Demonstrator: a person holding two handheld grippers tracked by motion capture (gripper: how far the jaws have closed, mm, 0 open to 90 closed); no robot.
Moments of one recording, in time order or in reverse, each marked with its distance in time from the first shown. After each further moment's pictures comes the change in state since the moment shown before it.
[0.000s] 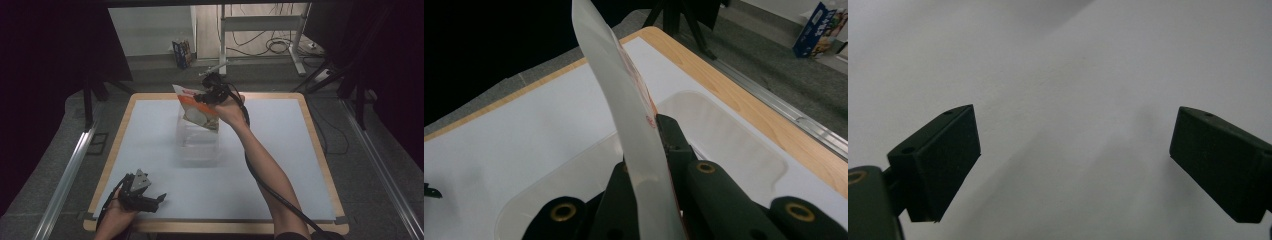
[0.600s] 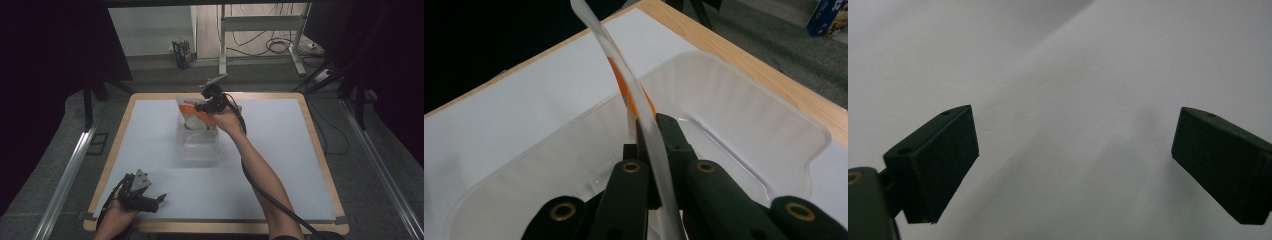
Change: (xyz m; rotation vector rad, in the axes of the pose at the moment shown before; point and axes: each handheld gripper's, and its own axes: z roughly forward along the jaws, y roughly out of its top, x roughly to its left) left arm 0.000 0.000 0.000 0.001 0.003 -0.001; right arm -0.013 -0.035 0.034 0.037 0.016 0.044
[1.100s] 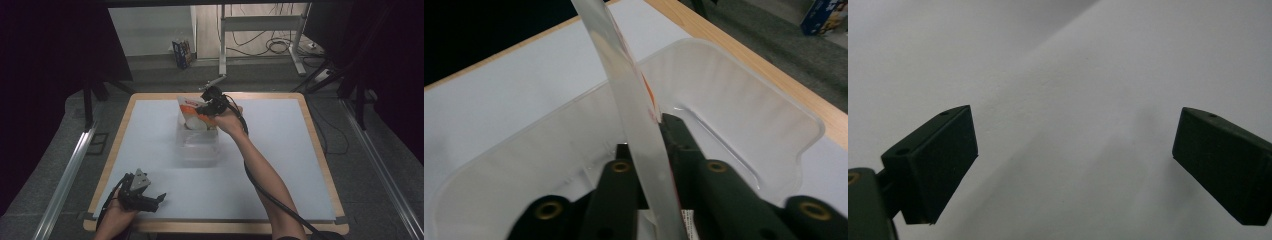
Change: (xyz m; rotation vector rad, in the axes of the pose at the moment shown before) left arm 0.002 0.000 0.000 -0.003 -0.003 -0.014; right arm 0.004 -0.003 0.001 0.025 -0.035 -0.056
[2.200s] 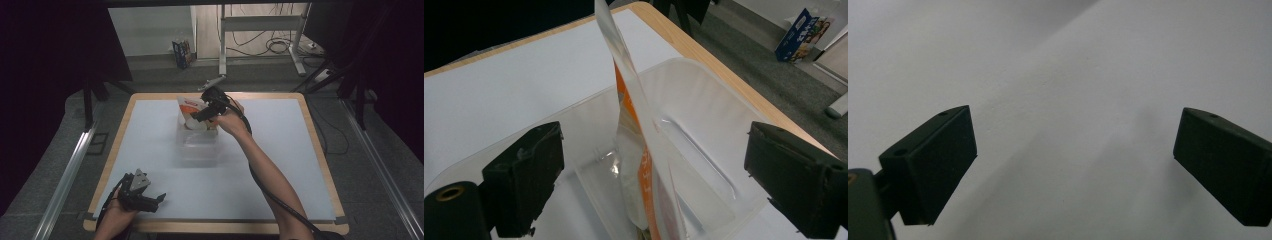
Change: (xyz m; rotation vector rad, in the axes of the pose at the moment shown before) left arm 0.000 0.000 0.000 0.000 0.001 0.000; right arm 0.009 0.003 -0.012 -0.035 -0.054 -0.086
